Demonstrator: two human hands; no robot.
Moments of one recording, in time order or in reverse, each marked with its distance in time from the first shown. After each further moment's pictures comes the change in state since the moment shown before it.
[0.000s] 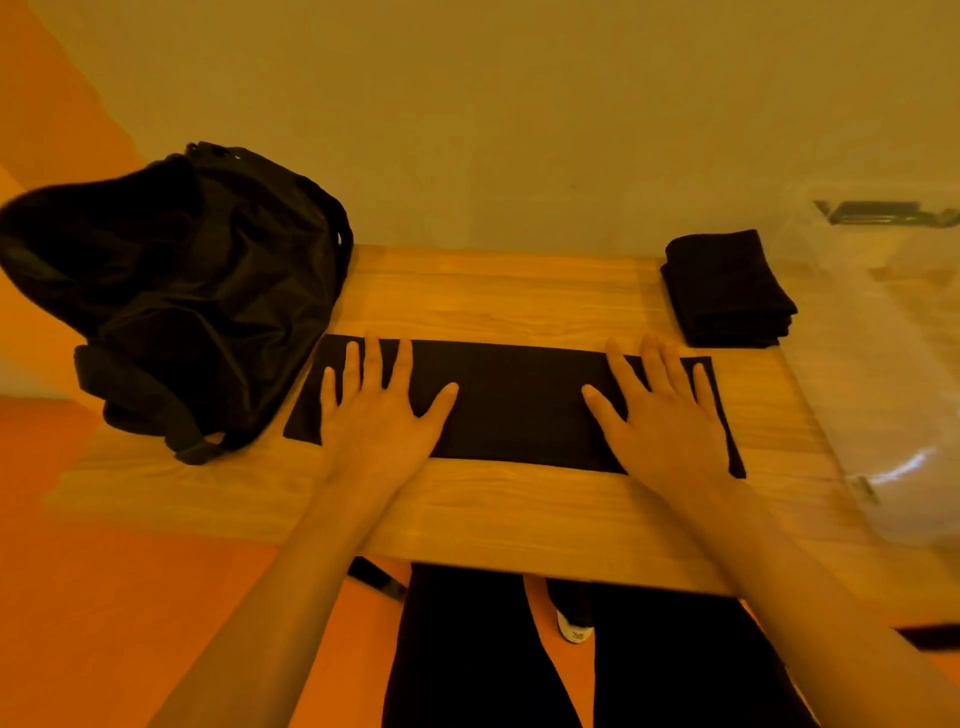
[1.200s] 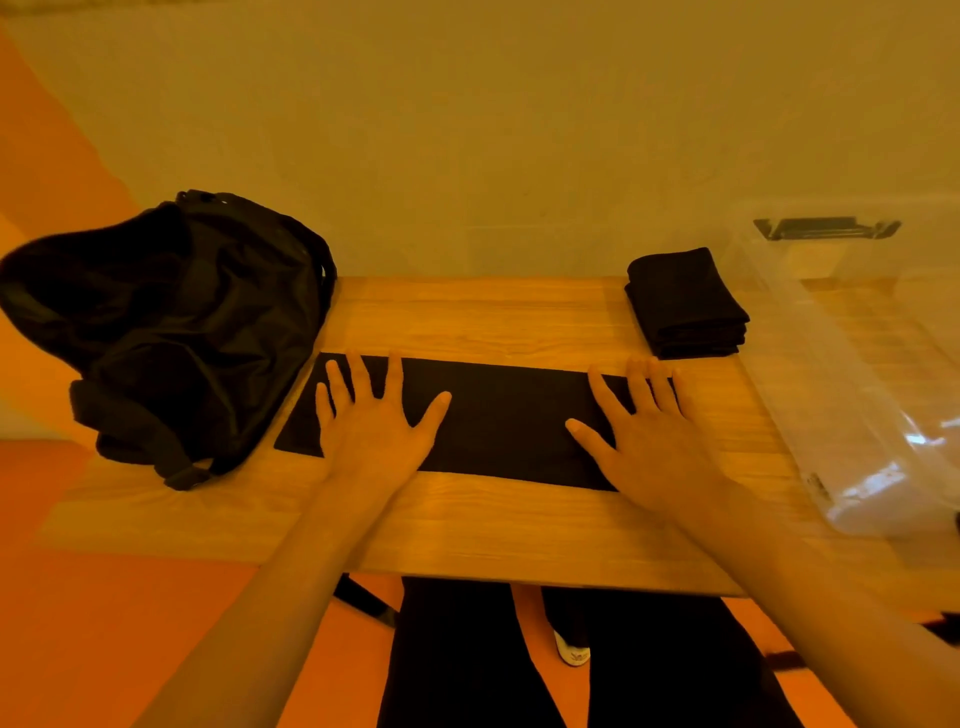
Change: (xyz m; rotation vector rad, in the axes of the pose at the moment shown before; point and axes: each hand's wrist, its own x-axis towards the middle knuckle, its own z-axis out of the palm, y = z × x) left_hand 0.002 0.021 -0.011 0.051 0.024 -0.044; right_hand -0.012 0.019 -0.014 -0.102 -0.105 -0.077
